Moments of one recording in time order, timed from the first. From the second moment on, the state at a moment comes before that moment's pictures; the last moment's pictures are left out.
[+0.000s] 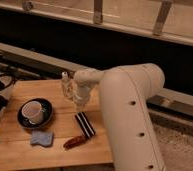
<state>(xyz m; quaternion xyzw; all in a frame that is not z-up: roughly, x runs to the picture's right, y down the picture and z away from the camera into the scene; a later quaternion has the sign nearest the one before) -0.104 0.139 0.882 -0.43 0.12 0.50 0.75</state>
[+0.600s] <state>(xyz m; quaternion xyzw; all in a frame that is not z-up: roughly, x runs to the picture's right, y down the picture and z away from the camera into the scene) -0.101 0.146 0.876 -0.42 0.13 0.50 0.75</state>
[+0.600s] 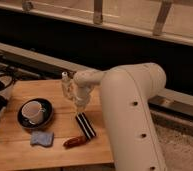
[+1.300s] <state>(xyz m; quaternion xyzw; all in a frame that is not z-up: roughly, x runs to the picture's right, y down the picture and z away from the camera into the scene) -0.098 0.159 0.869 -0.42 0.13 0.49 0.75</state>
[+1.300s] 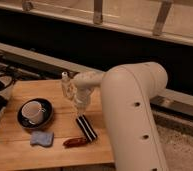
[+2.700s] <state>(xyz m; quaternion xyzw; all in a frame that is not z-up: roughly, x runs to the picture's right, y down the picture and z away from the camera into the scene) -0.098 0.178 0.854 -0.43 0.14 0.48 0.75</state>
